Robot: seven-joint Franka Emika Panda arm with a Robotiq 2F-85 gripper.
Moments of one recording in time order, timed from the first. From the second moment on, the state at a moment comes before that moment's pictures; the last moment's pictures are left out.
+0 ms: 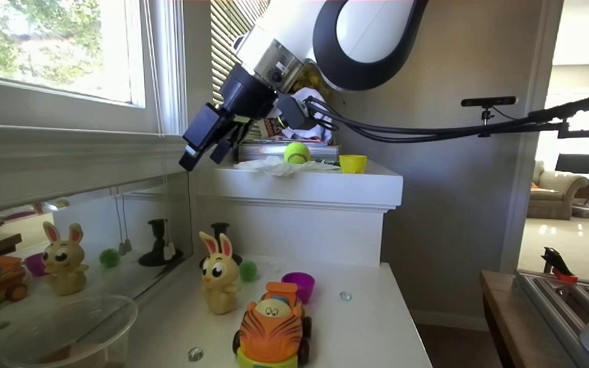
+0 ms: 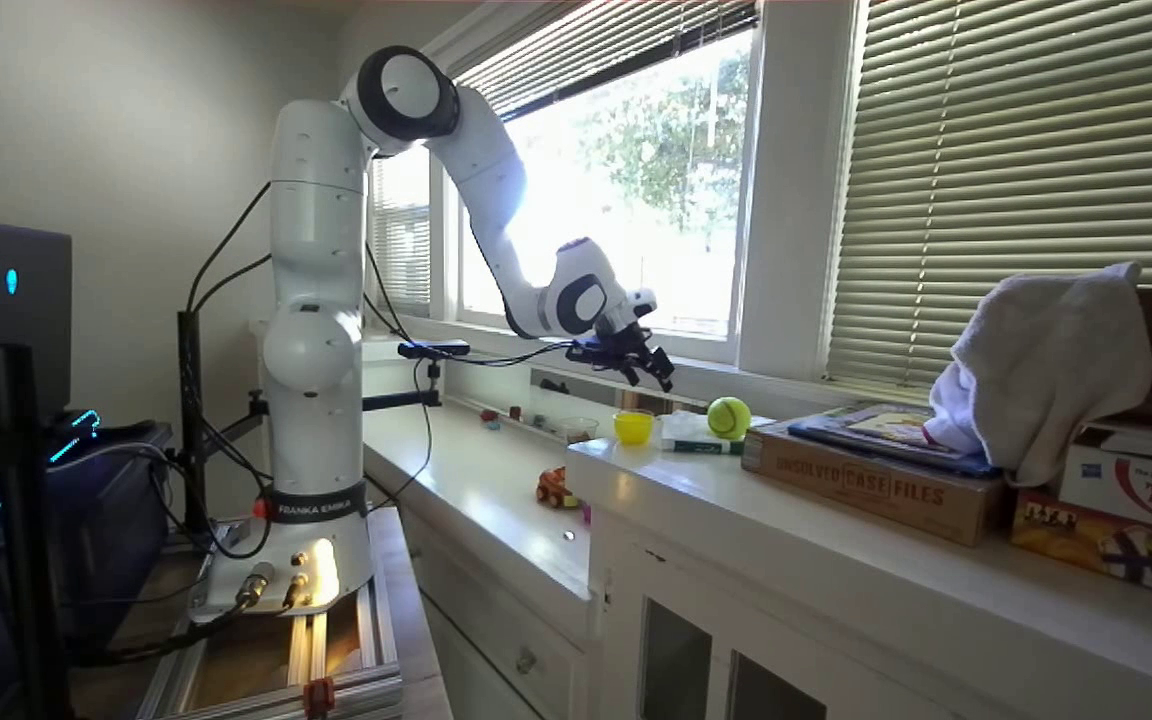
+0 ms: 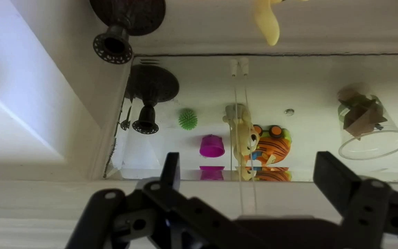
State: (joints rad) arm -0.05 0.03 0.20 -2.47 -0.23 3.19 0.13
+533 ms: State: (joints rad) arm -0.03 0.11 0.15 -2.39 -0.24 3.20 0.13
